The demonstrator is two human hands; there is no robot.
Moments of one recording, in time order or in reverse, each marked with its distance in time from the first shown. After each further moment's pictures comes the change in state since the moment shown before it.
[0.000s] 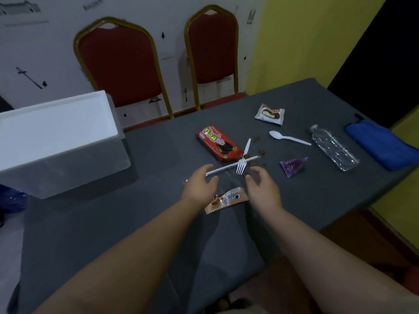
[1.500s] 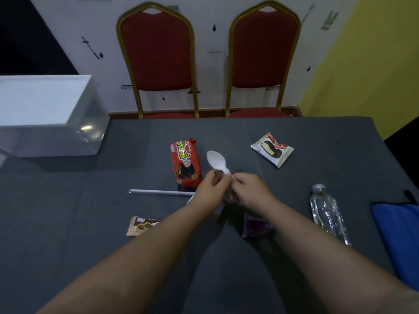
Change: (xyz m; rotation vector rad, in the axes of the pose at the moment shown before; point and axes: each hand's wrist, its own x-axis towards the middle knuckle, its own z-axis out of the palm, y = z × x) left_hand 0.104 0.133 0.149 -0.602 0.271 -0.209; right_hand 0.215 0.001 -0.089 -0.121 -0.793 -0.288
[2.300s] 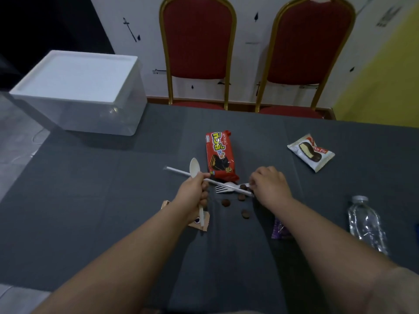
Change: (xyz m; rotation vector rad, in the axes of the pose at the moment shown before) left_hand -0.008 -0.034 -0.097 -0.492 0.242 -0.341; right_hand 0.051 0.024 0.036 -1.074 0.058 -0.258
